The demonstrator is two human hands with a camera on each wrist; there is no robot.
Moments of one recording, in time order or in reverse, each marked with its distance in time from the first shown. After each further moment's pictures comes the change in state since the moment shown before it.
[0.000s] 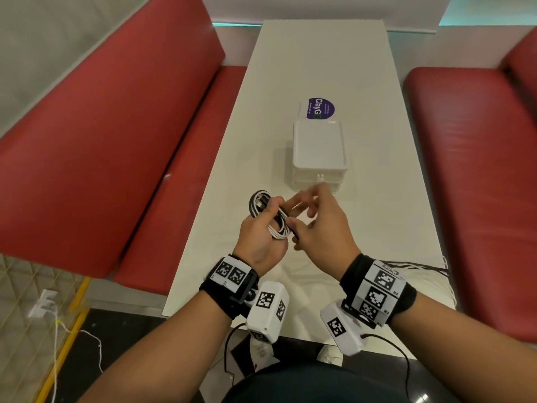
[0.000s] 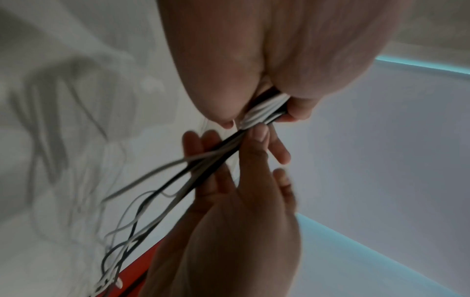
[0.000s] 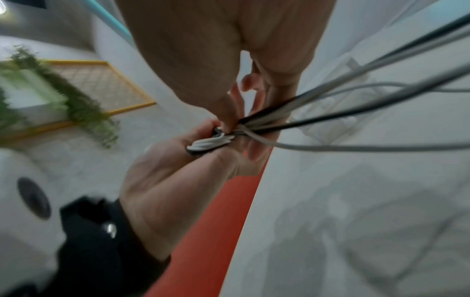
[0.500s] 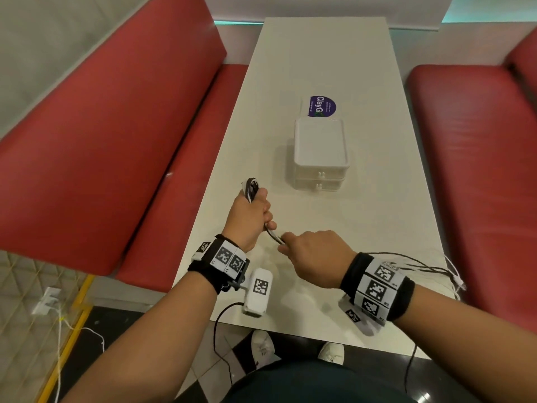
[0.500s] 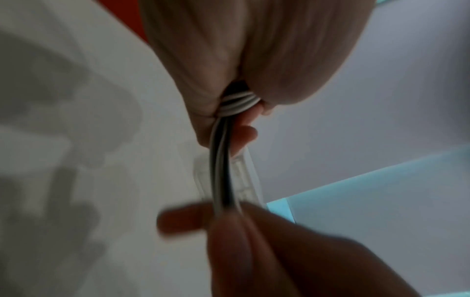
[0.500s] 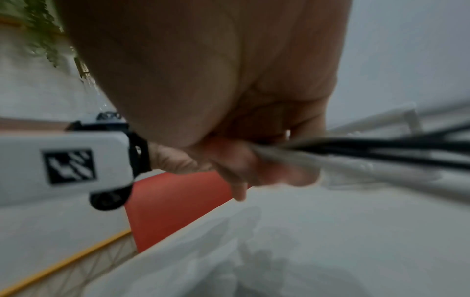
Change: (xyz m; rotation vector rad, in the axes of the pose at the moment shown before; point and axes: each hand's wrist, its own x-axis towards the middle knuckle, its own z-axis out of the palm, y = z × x) left_hand 0.022 0.029 -0.013 0.619 0.300 0.159; right_hand -0.014 0.010 0.001 -0.935 -0.620 -0.242
